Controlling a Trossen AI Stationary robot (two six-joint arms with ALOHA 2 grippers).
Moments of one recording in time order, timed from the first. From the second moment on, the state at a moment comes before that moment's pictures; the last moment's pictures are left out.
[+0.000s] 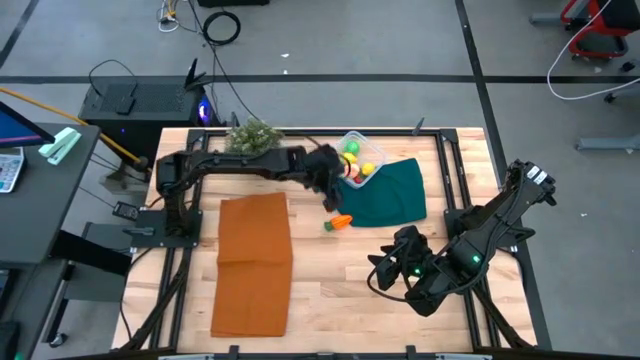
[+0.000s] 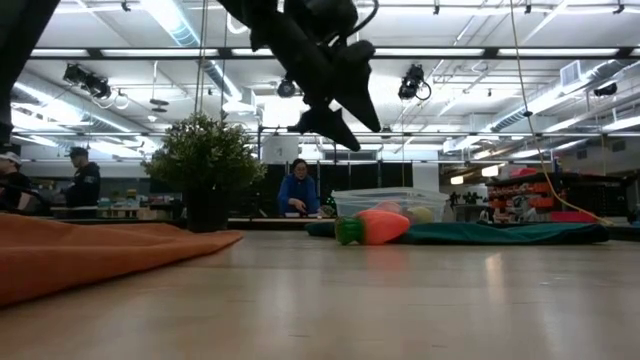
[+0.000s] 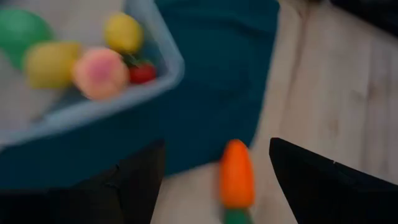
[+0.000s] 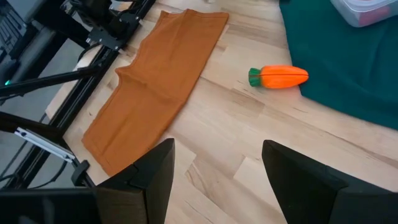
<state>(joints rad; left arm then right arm) 0.19 1.89 1.51 -0.44 0.06 -0.28 0.73 1.48 1.38 -1.02 0.78 1.66</state>
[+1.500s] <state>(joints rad) 0.02 1.10 1.51 -0.85 -0.39 -0.26 -0.03 1.56 1.38 -0.82 -0.09 0.49</state>
